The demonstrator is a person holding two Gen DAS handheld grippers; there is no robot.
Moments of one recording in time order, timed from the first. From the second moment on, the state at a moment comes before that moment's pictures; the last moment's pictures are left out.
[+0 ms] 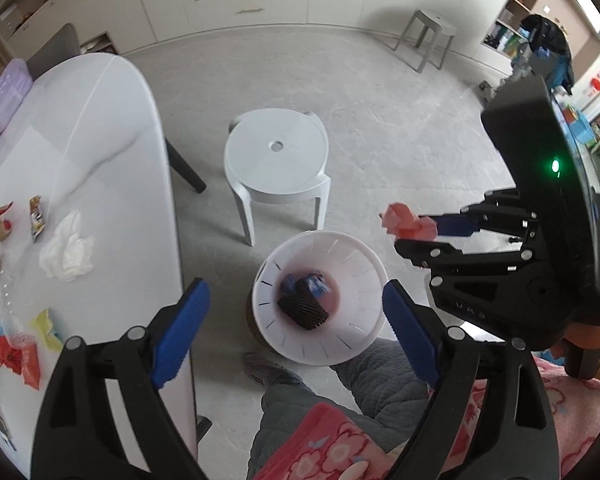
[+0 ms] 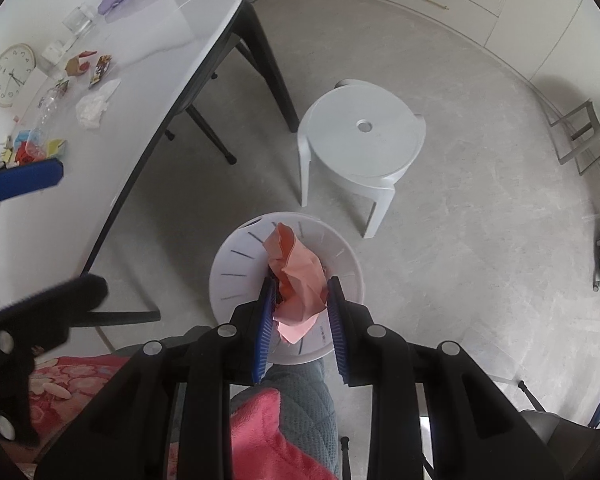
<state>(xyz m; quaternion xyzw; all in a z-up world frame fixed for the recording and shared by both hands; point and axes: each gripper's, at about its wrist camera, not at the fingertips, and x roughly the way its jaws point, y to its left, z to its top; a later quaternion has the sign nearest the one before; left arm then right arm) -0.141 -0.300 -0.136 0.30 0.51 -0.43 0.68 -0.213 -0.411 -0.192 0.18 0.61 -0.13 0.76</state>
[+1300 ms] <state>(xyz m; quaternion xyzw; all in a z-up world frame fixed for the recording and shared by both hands) 0.035 -0.046 -0.142 0.15 0.56 -0.18 0.80 -0.024 -0.263 -0.172 0.12 0.60 -0.04 0.79</state>
